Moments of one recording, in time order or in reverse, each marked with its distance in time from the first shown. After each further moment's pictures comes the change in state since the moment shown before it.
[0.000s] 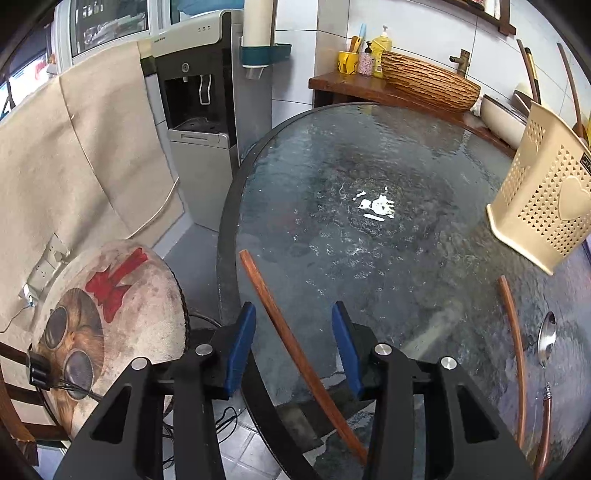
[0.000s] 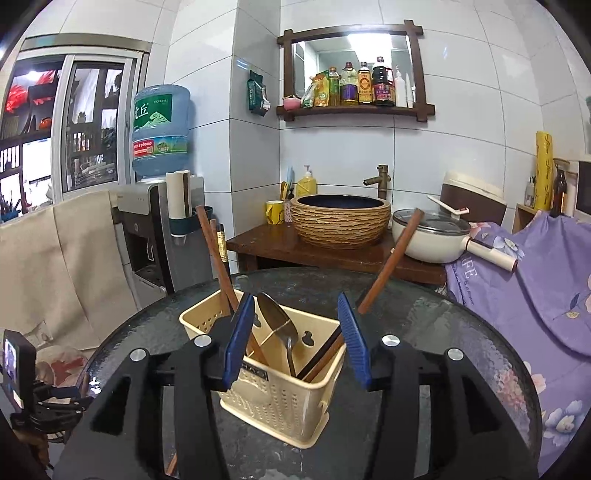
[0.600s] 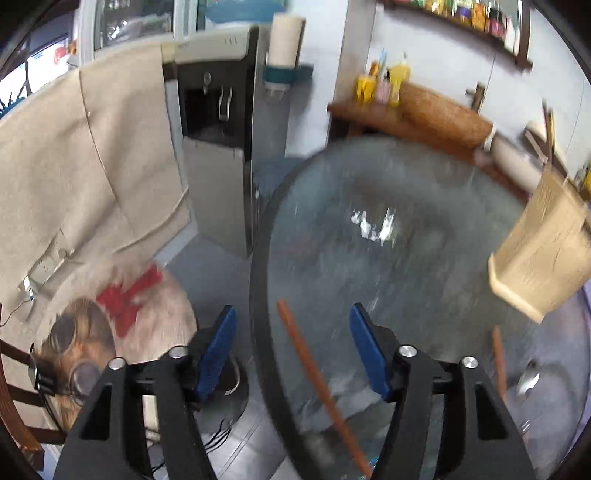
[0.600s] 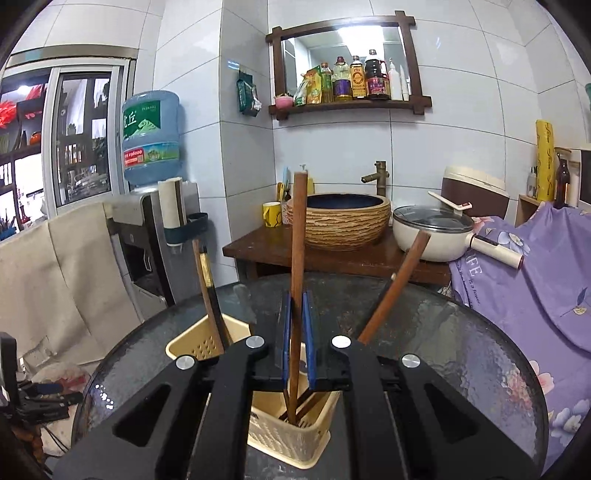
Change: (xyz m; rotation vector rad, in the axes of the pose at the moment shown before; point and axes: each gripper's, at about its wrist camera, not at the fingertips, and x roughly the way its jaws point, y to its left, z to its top) left arm -0.009 0.028 0.020 -0.073 -0.035 -0.005; right arm 0.030 -0.009 0.022 0.035 0.020 0.008
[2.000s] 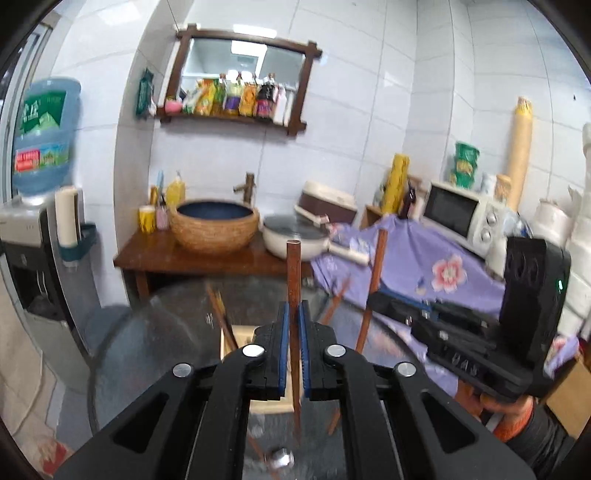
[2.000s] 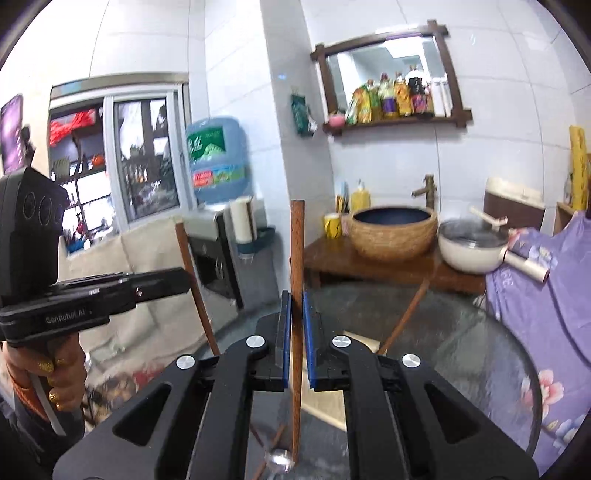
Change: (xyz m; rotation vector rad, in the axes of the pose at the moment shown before) left arm -0.225 -0.179 0.105 0.366 -0.393 -0.664; right arm -0.120 0.008 0.062 0.009 -0.014 0.241
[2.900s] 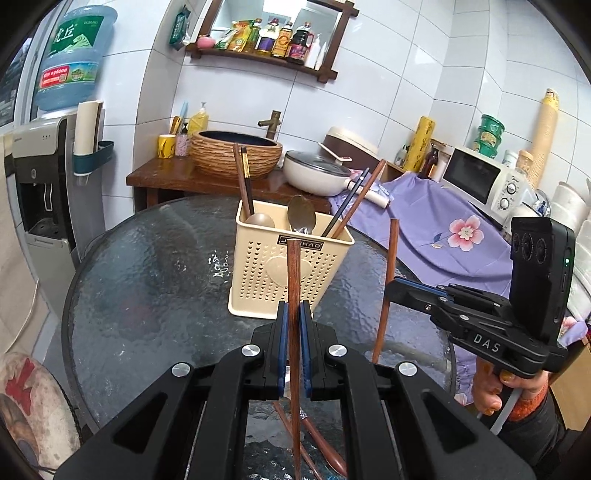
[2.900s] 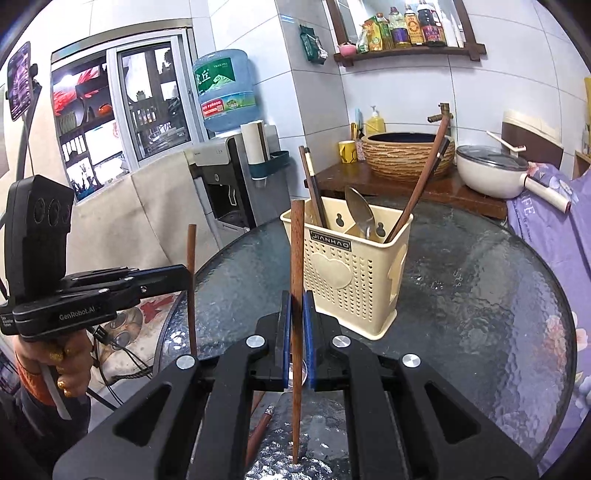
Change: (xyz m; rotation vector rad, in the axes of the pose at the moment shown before) left arm 0.012 0.018 -0.141 -0.117 0.170 0.024; right arm 0.011 -0.009 -0.119 0.010 0.239 0.080
